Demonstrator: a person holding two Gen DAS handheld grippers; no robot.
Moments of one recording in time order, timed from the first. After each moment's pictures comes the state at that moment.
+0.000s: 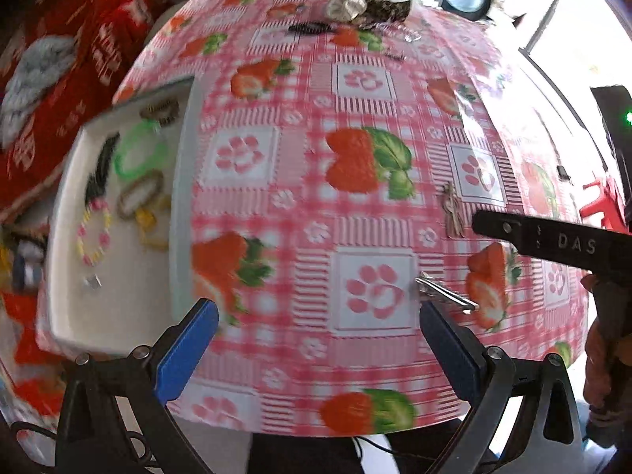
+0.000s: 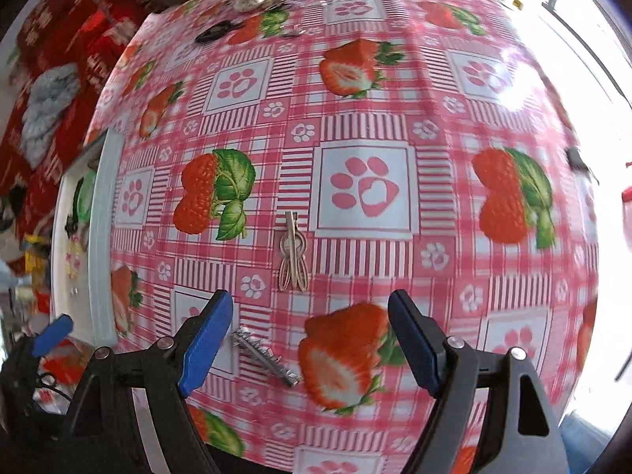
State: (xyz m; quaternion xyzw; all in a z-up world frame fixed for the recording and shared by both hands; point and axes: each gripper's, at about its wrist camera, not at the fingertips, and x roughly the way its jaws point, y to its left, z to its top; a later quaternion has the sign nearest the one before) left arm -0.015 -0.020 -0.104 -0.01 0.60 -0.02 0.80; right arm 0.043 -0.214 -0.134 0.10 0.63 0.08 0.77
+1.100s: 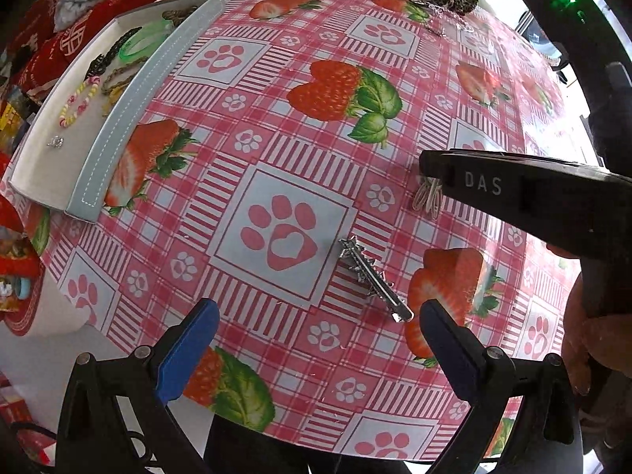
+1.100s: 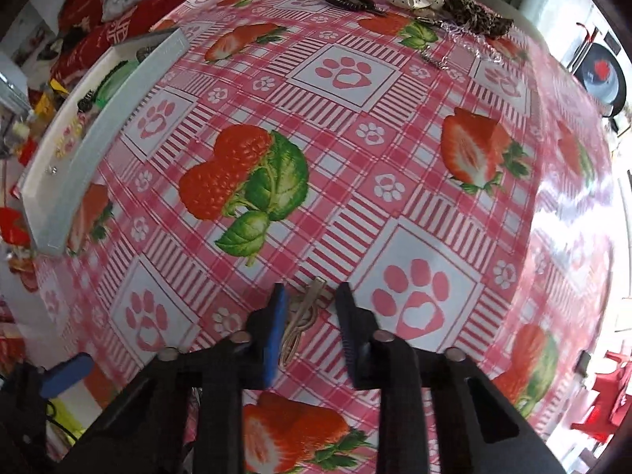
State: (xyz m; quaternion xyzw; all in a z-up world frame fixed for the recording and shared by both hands) left arm -0.034 -0.082 -0.148 -0.13 0.62 0.10 0.77; right arm 0.081 -0.168 -0.160 -0.13 0.59 0.23 0.76
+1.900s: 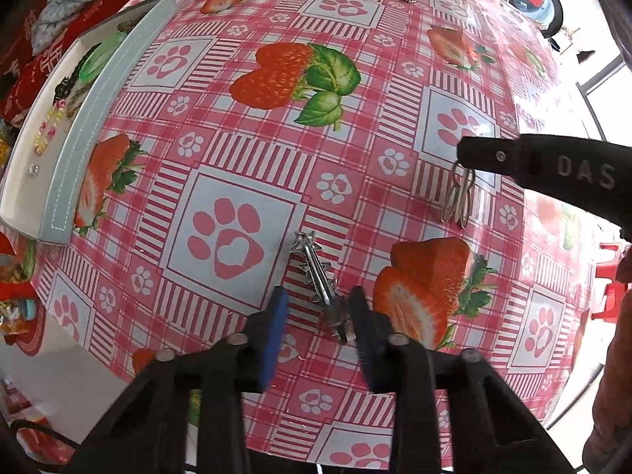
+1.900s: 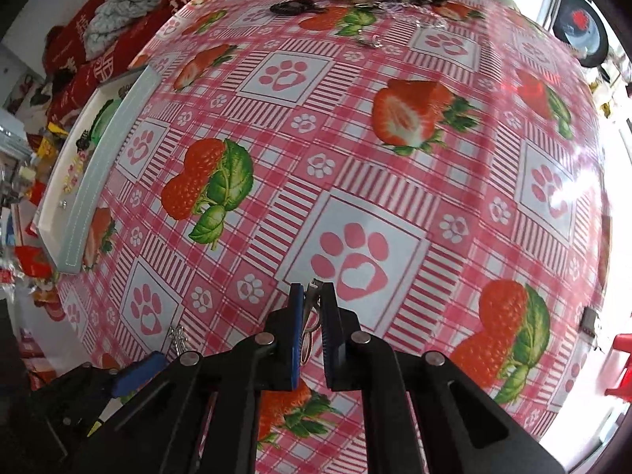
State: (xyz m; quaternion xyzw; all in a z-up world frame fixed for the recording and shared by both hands) left arm 0.019 -0.135 -0.175 -0.09 0.65 0.08 0.75; right arm 0.082 -0.228 -0.144 -0.05 0.61 0.22 0.76
